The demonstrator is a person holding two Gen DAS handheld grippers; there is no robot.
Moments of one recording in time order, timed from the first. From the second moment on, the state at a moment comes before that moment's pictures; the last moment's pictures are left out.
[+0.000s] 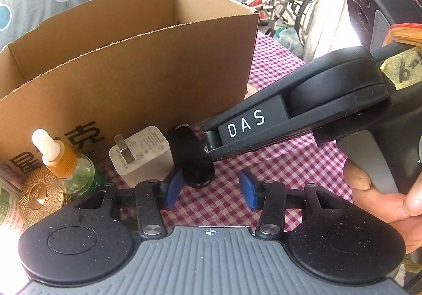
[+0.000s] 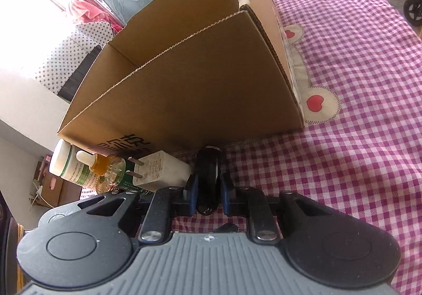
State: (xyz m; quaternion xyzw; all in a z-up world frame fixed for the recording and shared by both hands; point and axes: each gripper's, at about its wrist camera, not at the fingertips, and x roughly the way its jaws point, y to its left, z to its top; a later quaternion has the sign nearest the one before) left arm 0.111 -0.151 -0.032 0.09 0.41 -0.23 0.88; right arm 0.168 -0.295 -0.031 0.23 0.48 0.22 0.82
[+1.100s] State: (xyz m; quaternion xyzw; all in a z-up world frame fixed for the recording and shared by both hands) left arm 0.108 -0.186 -0.031 0.20 0.38 -0.23 0.87; right arm 0.107 -0.373 -0.037 0.40 0.44 0.15 0.79
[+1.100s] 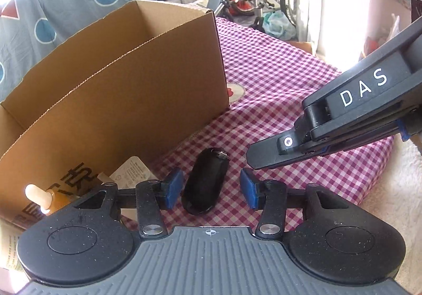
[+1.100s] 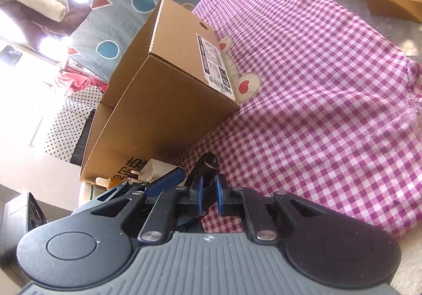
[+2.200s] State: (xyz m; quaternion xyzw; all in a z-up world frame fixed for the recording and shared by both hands) left arm 0.118 -0.167 -0.034 0.12 0.42 -0.27 0.86; right arm 0.151 -0.335 -0.046 0.37 0.45 0.22 0.78
